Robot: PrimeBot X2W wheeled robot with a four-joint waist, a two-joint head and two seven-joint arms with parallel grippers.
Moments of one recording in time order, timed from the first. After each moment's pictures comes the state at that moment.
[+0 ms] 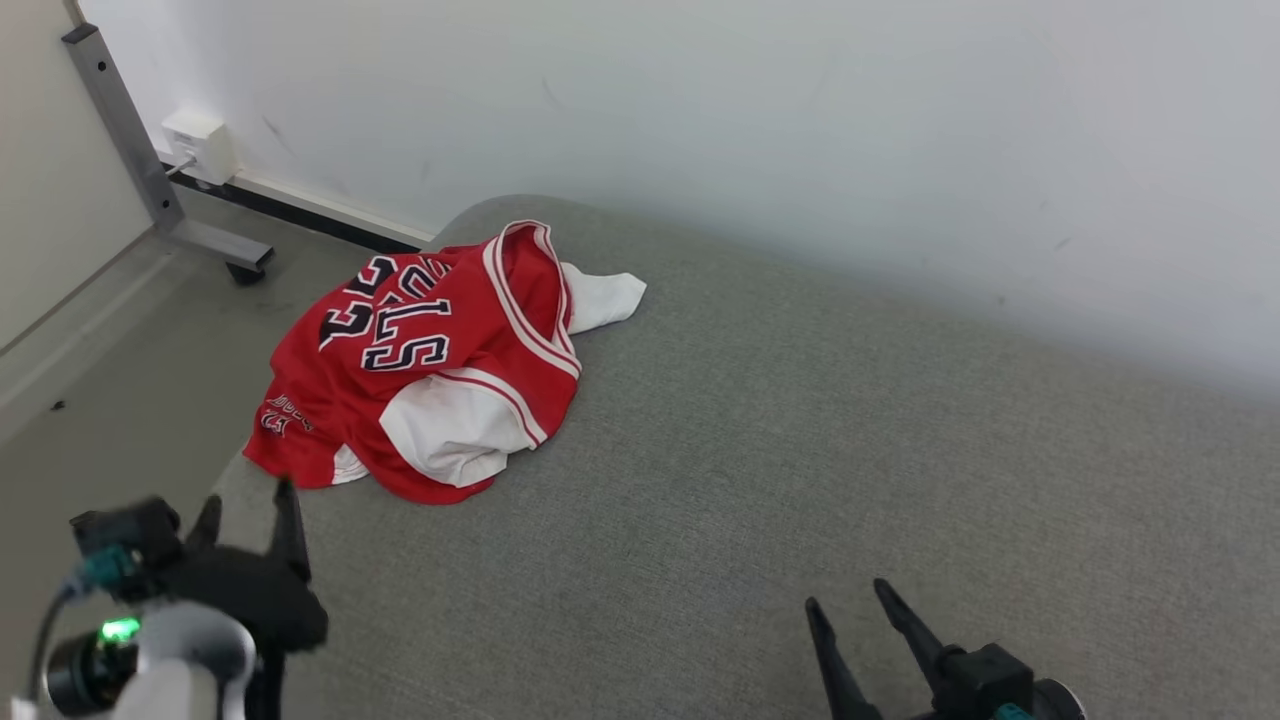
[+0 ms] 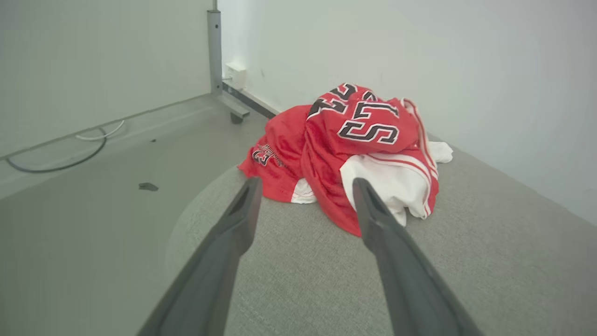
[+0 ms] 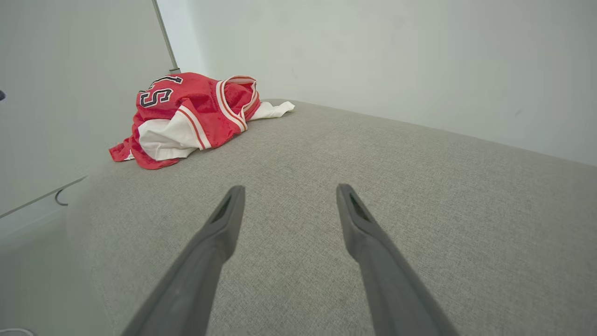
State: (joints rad) left arm -0.32 0.11 0.09 0.48 -0.29 0.01 -0.01; right arm -0.07 -0.05 0.25 0.41 0.15 0.13 -0.26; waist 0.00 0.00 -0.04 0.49
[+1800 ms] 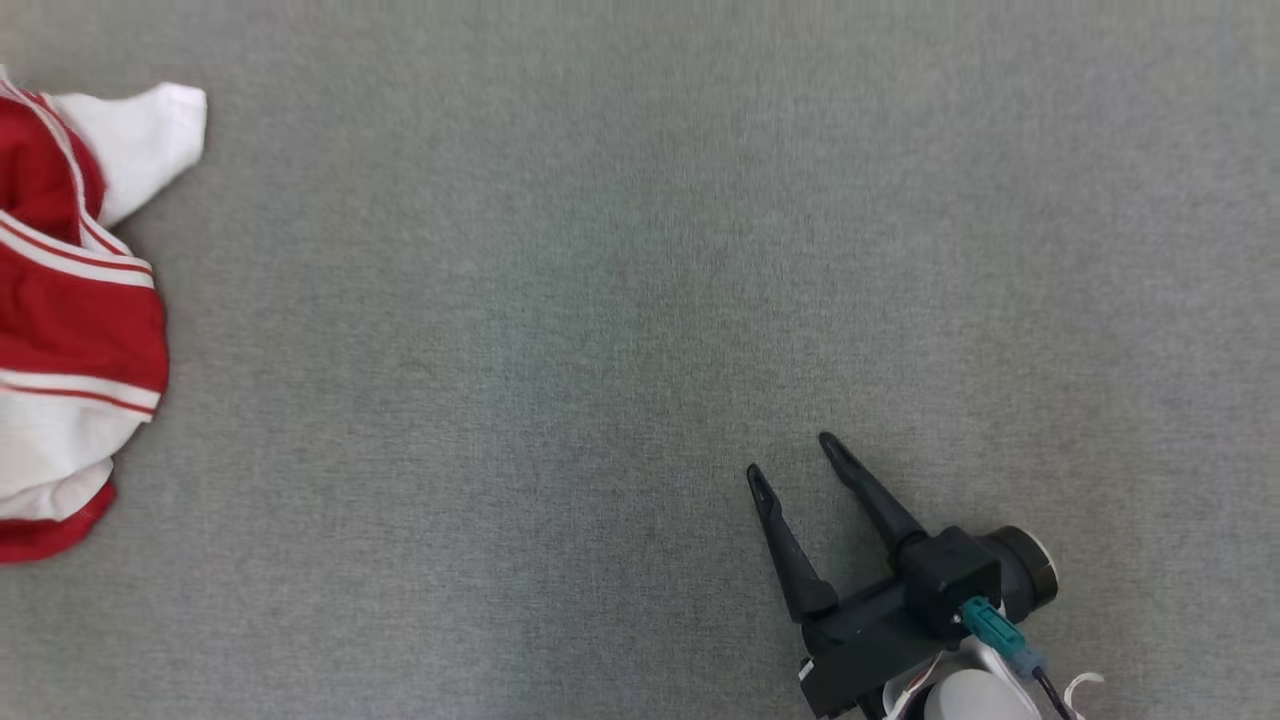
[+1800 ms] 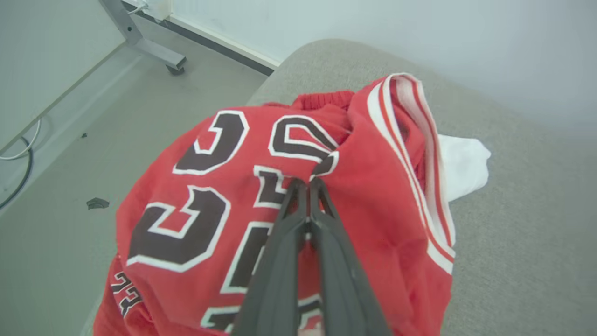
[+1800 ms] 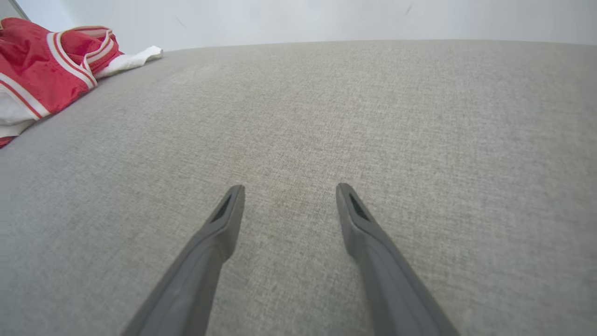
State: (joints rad) left arm -0.82 0.53 0.22 0.65 -0.50 -0.01 0.47; right arm -0.23 -0.05 0.32 0.26 0.07 0.13 -0.22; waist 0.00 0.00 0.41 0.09
